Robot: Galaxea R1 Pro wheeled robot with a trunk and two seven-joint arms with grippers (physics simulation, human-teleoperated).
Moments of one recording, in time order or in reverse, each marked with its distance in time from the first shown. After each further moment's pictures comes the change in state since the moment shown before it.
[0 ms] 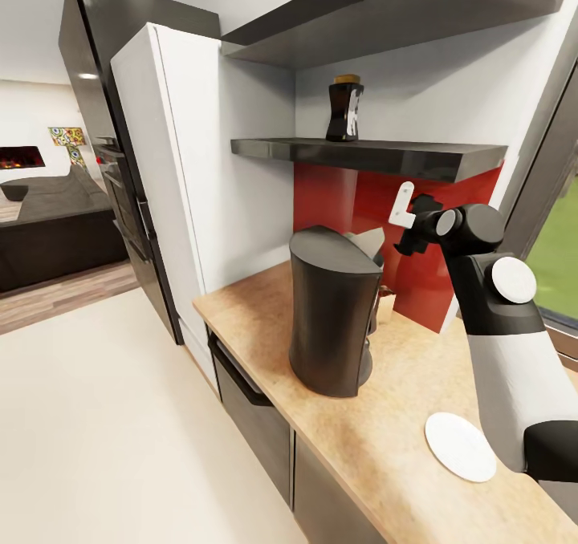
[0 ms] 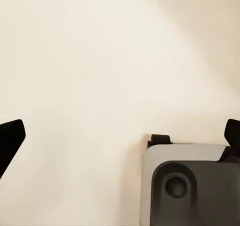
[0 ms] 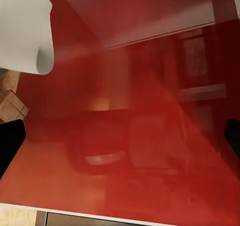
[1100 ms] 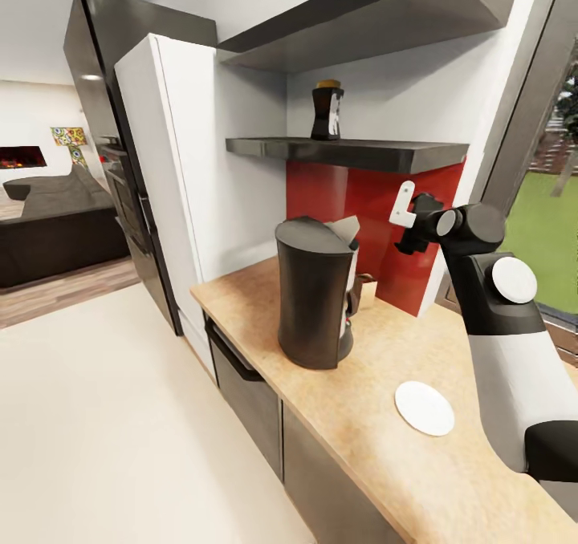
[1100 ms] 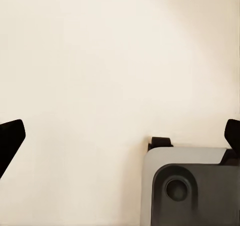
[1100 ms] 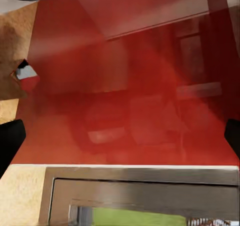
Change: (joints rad) left arm 0.000 0.001 0.001 -0.004 -0.001 -0.006 0.000; right arm 0.000 -0.004 0.003 0.001 -0.002 -0.002 -0.014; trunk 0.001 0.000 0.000
